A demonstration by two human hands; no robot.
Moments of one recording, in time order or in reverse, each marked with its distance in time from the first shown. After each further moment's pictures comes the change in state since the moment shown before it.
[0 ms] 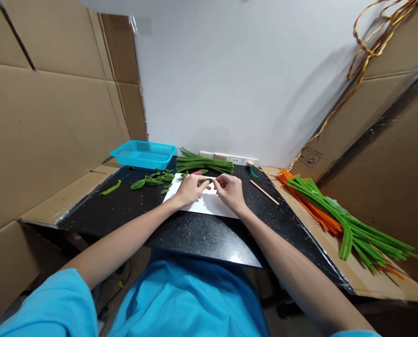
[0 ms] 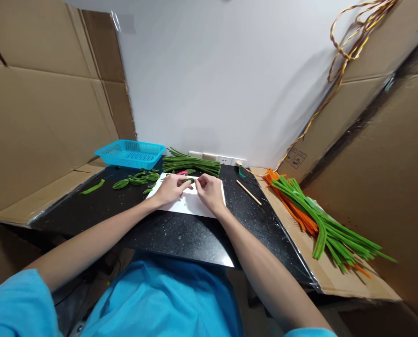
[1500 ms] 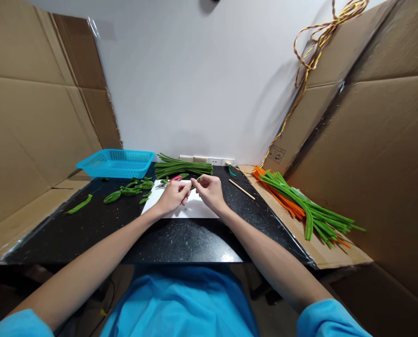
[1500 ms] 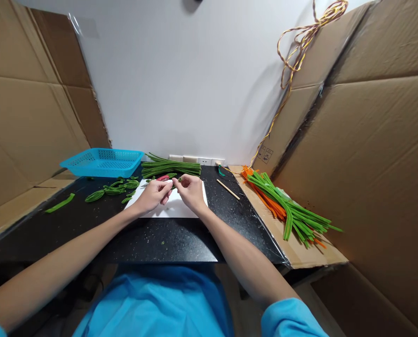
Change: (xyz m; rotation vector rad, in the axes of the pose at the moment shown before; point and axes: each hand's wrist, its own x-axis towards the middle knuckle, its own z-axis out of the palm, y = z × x) left_hand -0.005 0.010 0.004 -0.108 -0.122 0.081; right_hand -0.001 -0.016 -0.003 0.198 0.060 0.045
